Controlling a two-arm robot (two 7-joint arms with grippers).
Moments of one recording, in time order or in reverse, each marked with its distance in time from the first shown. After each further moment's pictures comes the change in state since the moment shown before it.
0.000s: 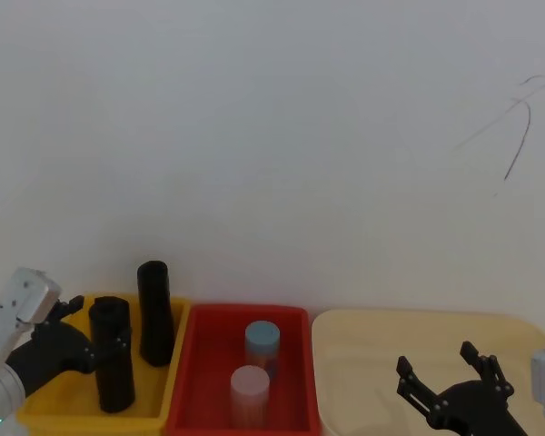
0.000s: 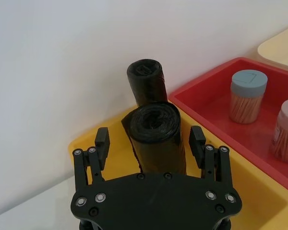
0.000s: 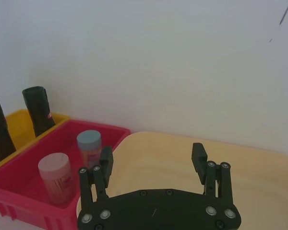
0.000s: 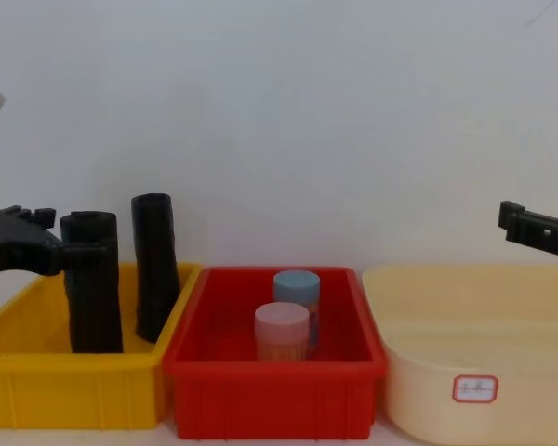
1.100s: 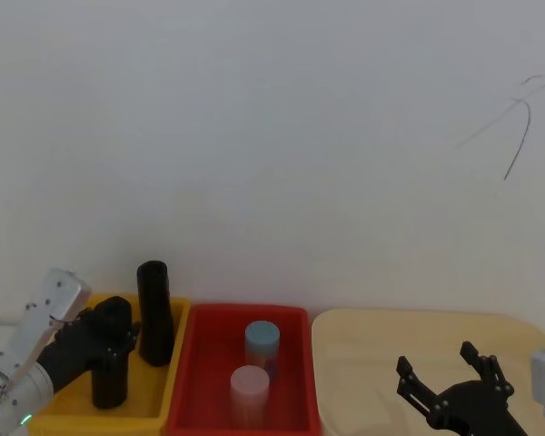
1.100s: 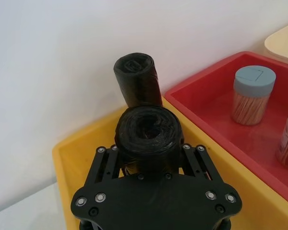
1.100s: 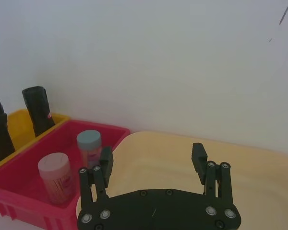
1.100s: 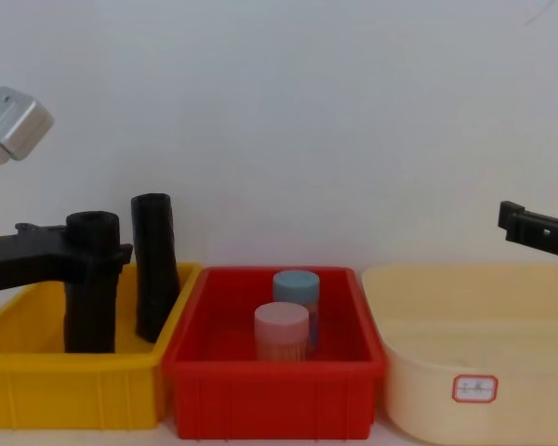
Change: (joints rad) left arm -0.063 -0.075 0.033 0.095 0.054 0.012 0.025; right arm 0.000 0.000 0.000 0.000 0.000 0.000 0.000
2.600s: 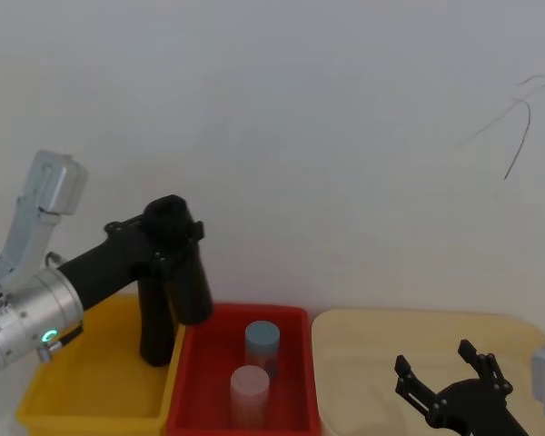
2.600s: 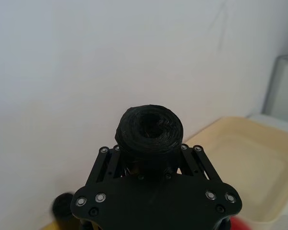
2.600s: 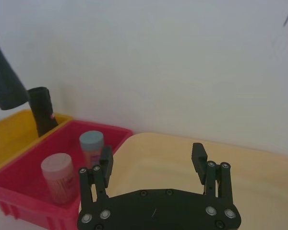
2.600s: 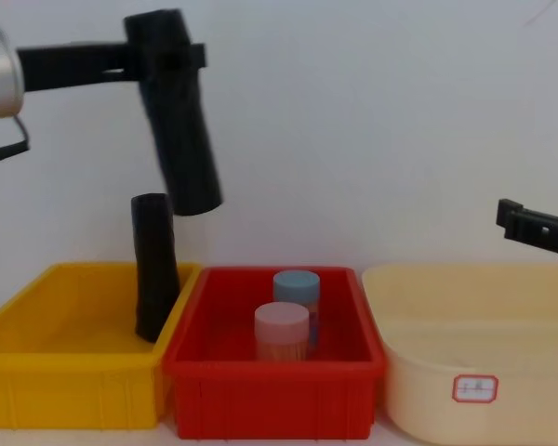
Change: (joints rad) left arm -0.007 -0.011 -0.088 -0.343 -0.251 0.171 -0.157; right arm 0.002 0.003 0.001 -0.003 0.003 0.002 0.012
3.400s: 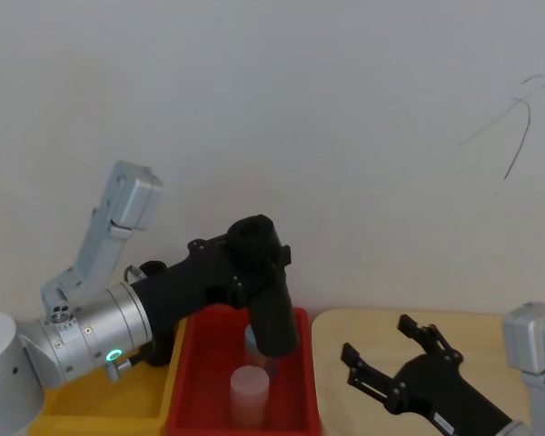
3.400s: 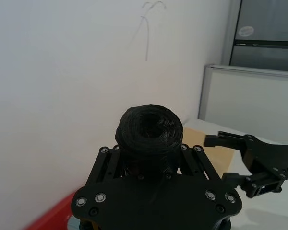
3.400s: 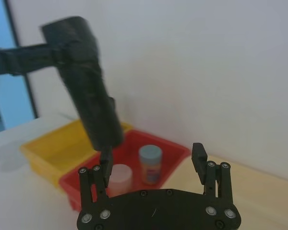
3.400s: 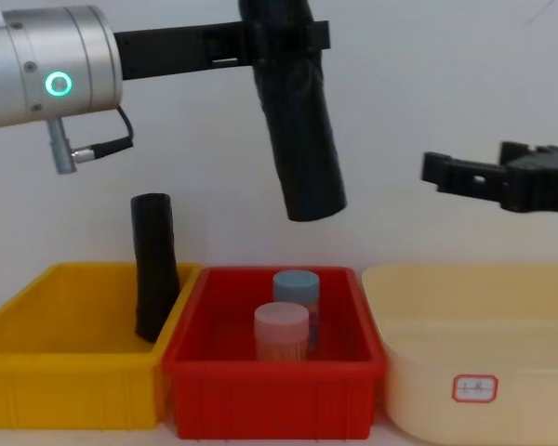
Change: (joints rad) left arm -0.014 -0.049 0.106 -0.051 -0.068 0.030 -0.096; right arm 0.089 0.053 -0.042 -0.042 0.095 0.086 0.211
